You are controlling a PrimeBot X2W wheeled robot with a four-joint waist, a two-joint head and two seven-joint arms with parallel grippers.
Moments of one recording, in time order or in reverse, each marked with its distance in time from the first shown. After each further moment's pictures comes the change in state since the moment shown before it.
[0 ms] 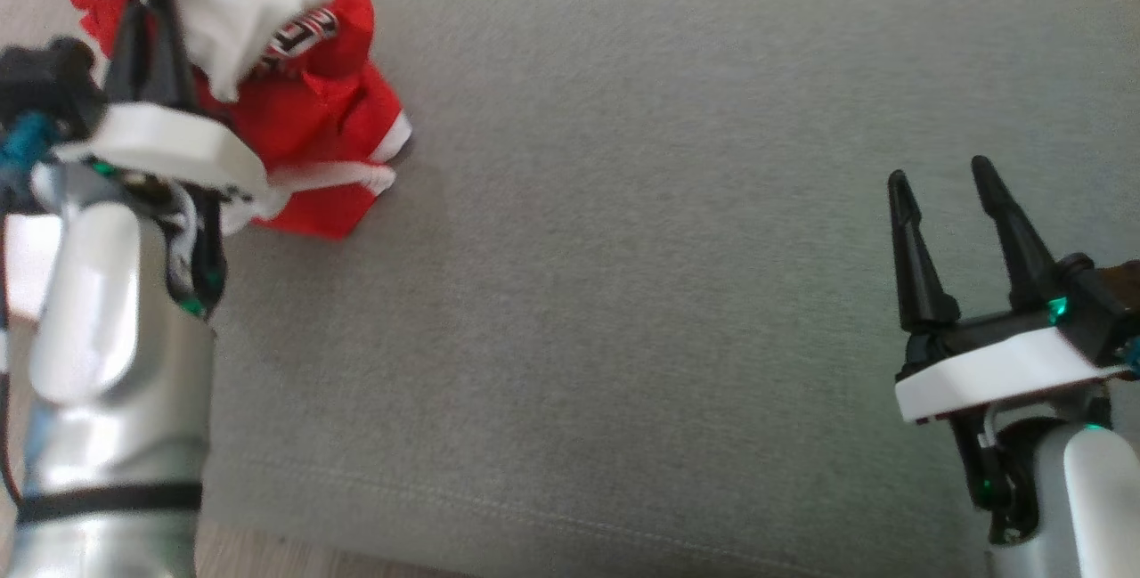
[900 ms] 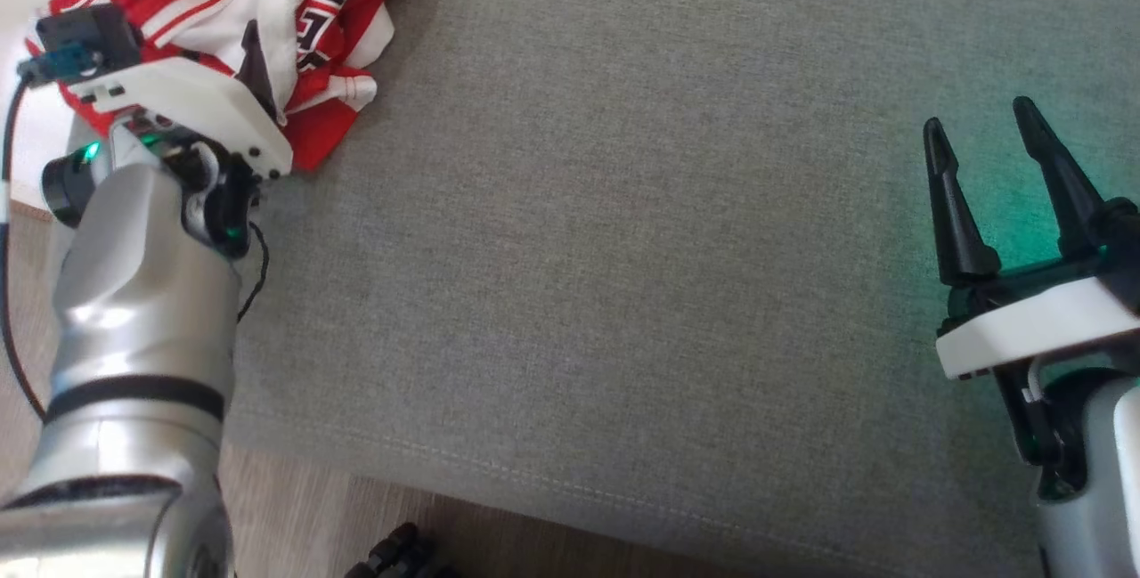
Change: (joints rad) left arm -0.222 -0.073 0.084 0.461 -0.088 -0.051 0.226; right arm -0.073 -0.095 -0.004 -0.026 -0.012 0.000 0.054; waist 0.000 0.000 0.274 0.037
